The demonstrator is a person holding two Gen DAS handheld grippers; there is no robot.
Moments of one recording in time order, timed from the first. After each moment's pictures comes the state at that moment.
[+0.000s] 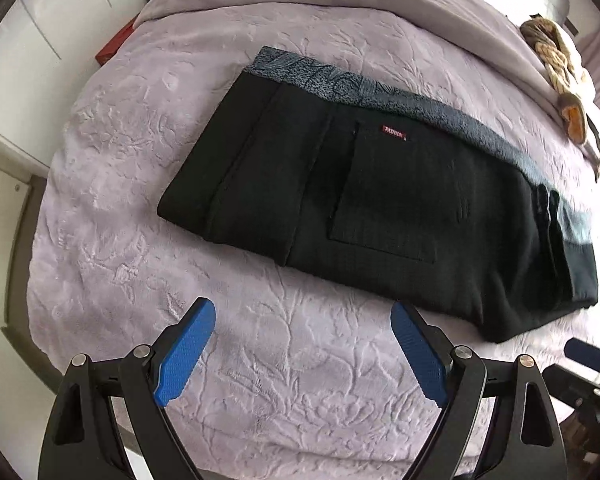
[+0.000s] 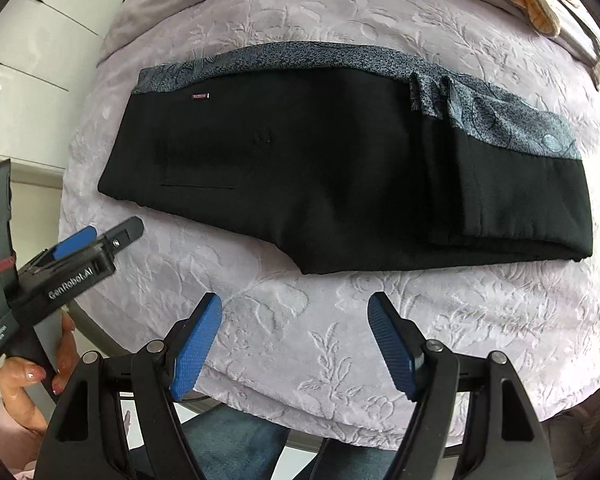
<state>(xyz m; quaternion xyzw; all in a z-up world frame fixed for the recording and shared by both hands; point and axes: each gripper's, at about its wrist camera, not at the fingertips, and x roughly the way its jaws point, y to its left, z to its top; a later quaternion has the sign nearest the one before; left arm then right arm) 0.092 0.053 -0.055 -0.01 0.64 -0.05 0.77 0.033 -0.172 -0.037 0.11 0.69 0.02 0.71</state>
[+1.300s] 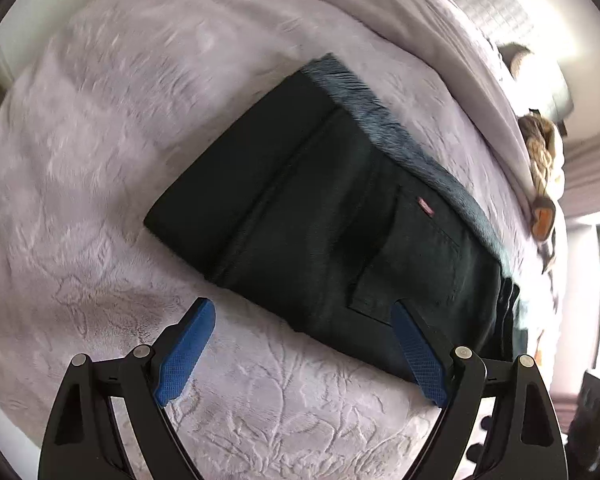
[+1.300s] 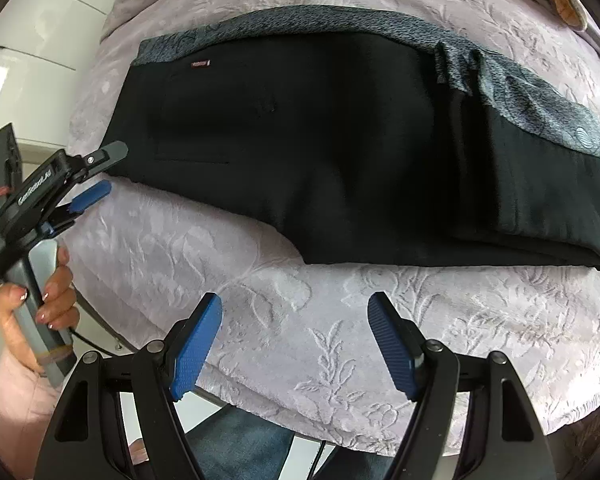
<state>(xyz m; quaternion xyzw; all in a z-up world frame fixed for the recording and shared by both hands) 0.128 0.118 -0.102 -0.22 0.62 -0.09 0.75 0.034 -0.170 -0.066 0.12 0.72 0.06 0.69</state>
